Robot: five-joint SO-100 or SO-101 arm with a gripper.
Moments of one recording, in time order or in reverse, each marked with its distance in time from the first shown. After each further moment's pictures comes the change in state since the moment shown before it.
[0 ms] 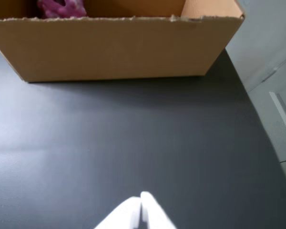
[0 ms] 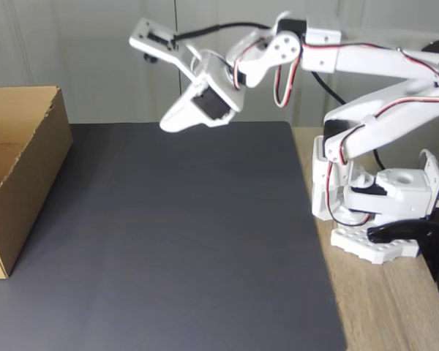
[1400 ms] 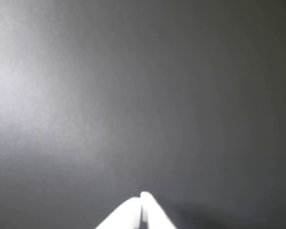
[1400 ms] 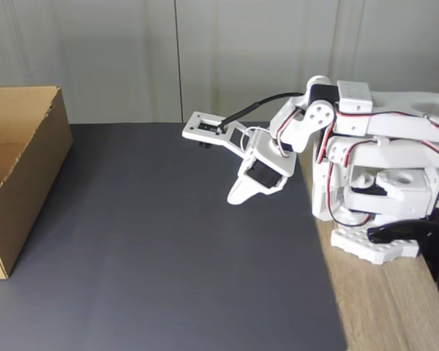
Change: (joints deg) arm -1.0 34.0 34.0 19.2 -8.9
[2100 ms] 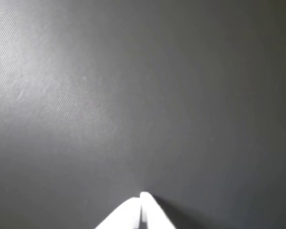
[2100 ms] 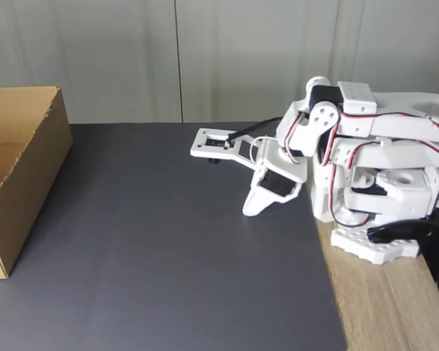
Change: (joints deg) arm -4.8 0.3 -0.1 11.9 -0.6
